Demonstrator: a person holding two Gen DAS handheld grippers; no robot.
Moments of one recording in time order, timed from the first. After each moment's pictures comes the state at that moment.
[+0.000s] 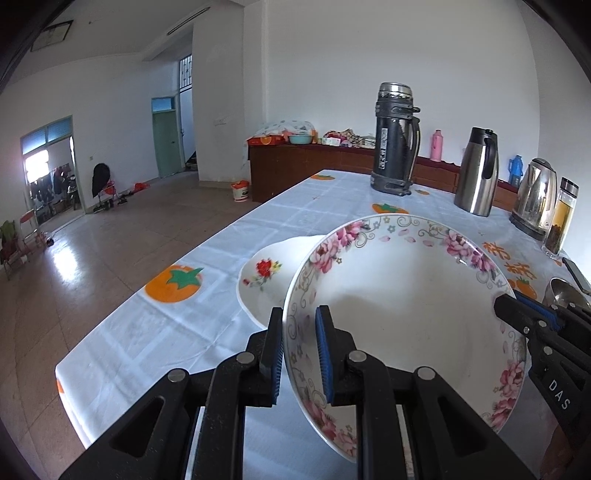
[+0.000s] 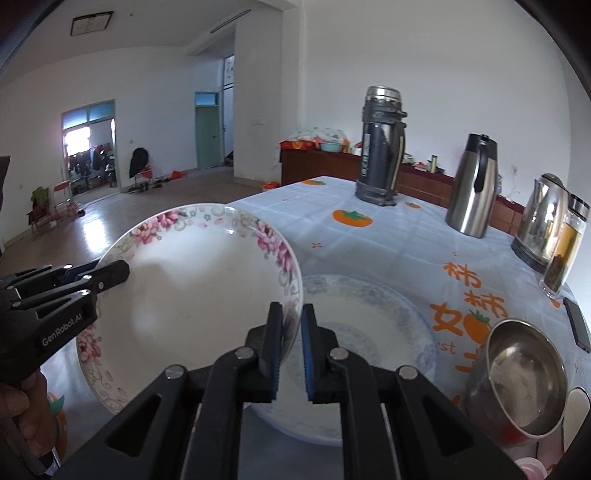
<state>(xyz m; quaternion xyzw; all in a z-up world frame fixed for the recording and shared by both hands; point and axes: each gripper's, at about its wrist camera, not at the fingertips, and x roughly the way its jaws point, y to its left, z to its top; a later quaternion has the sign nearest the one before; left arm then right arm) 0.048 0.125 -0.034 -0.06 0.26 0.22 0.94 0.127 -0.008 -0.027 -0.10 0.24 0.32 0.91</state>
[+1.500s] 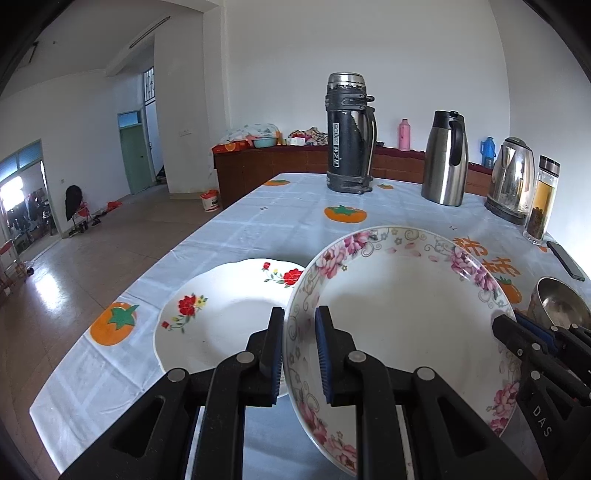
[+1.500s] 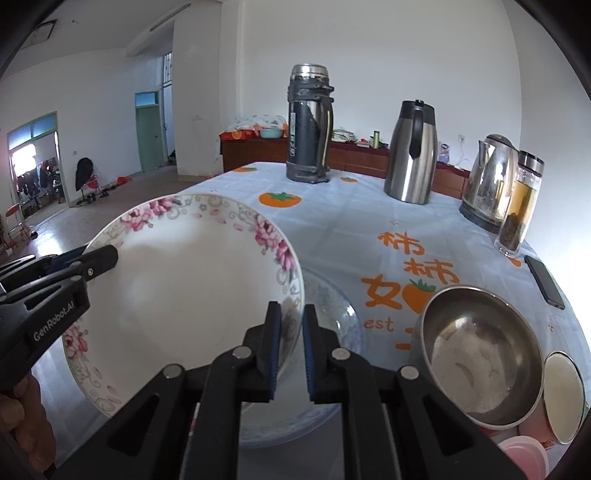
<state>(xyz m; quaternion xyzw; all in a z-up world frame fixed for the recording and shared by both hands) 0.116 0.088 -0.032 -0.03 0.27 0.17 0.95 0.164 -0.044 -0.035 -0.08 0.27 0.22 0.93</state>
